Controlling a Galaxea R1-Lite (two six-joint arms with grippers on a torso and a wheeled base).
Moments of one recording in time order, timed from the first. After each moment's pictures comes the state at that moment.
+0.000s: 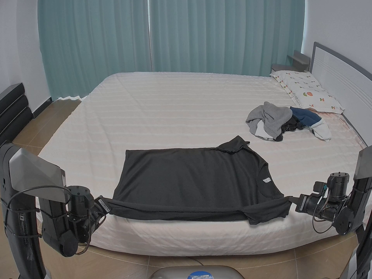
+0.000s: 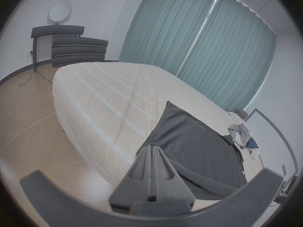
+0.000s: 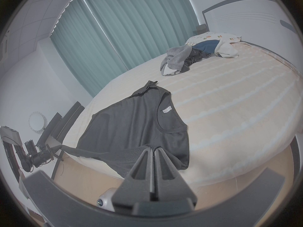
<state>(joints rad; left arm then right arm) -0.23 2.27 -0.21 -1.55 0.33 -0.69 -0.01 2.13 -0.19 -1.40 0.27 0.31</state>
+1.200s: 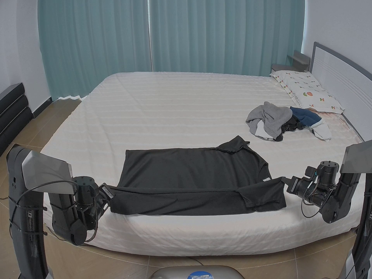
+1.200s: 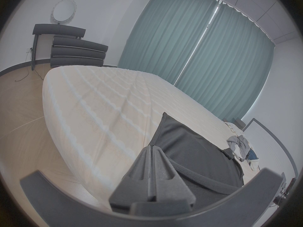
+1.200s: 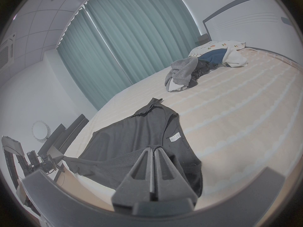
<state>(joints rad) -0.18 2.37 -0.42 -1.55 0.32 -0.67 0.00 2.28 -0.46 -1.46 0.27 0.39</state>
